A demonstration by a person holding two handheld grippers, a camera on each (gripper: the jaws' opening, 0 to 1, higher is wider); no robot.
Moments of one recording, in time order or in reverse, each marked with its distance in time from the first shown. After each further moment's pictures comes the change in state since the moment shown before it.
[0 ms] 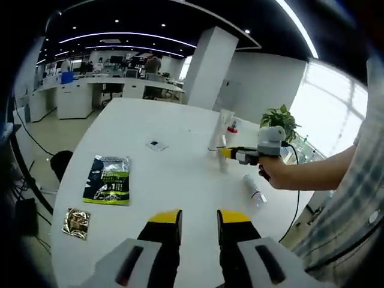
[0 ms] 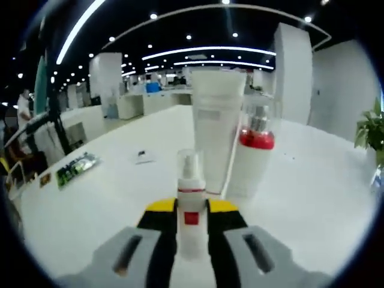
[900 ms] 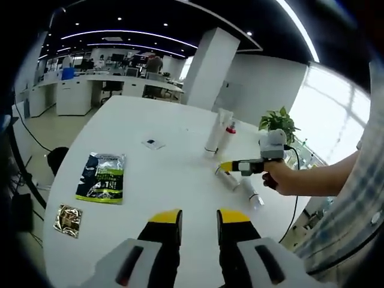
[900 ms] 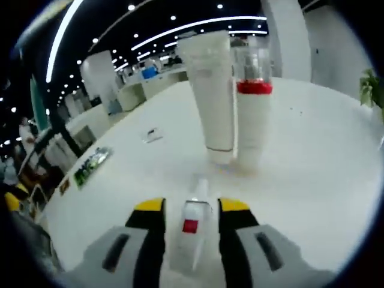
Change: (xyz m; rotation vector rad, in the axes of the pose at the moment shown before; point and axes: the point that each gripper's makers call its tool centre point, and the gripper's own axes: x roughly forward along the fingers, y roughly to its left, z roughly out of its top) left arm 0.012 -0.008 0.000 -0.029 -0.008 -0.024; right arm -0.018 0.021 -0.049 0.211 0.249 0.091
